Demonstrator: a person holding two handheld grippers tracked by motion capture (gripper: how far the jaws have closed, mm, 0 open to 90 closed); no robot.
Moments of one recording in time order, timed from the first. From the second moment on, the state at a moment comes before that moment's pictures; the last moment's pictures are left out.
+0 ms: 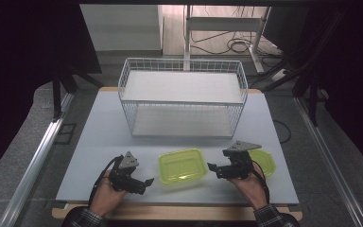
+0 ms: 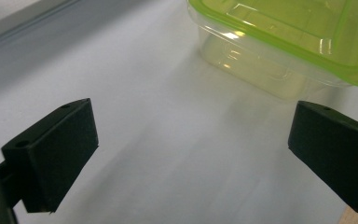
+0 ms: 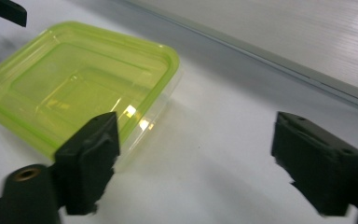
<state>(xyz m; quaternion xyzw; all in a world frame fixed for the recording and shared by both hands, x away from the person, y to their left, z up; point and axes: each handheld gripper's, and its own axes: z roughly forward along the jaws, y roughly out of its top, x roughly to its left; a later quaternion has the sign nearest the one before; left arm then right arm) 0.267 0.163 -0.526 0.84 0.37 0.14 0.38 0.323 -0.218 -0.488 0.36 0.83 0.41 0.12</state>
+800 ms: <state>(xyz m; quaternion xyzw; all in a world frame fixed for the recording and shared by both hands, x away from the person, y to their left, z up) 0.257 0.165 -0.533 0.85 0.35 0.16 0.36 0.326 -0.195 -0.487 0.39 0.82 0.42 0.04</state>
